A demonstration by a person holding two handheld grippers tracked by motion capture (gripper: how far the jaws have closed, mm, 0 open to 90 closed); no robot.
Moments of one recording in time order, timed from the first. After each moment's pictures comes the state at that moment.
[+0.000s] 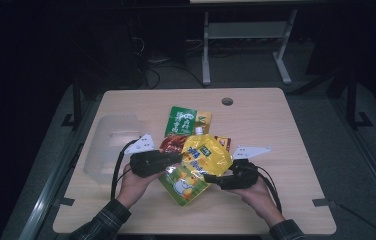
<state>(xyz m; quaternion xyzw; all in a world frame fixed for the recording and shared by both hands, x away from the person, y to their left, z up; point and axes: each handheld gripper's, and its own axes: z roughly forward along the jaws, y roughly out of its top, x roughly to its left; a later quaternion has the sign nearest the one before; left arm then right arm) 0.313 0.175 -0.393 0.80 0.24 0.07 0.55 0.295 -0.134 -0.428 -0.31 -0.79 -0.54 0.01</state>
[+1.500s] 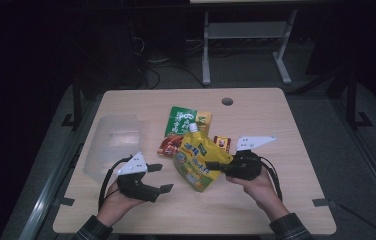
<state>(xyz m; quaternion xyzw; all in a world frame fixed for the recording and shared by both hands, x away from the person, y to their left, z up) 0.266 0.201 -0.405 0.84 0.24 0.08 0.47 0.300 -0.137 -0.389 -0.26 -0.78 -0.56 0.02</state>
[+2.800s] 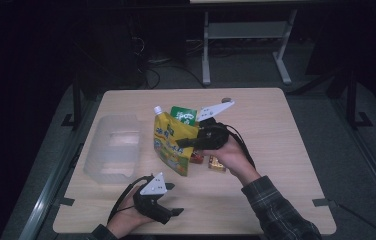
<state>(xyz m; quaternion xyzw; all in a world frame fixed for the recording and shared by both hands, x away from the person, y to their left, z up) 0.246 0.165 -0.450 0.89 0.18 0.05 0.42 0.361 -0.059 -0.336 -0.20 -0.84 -0.51 0.03</state>
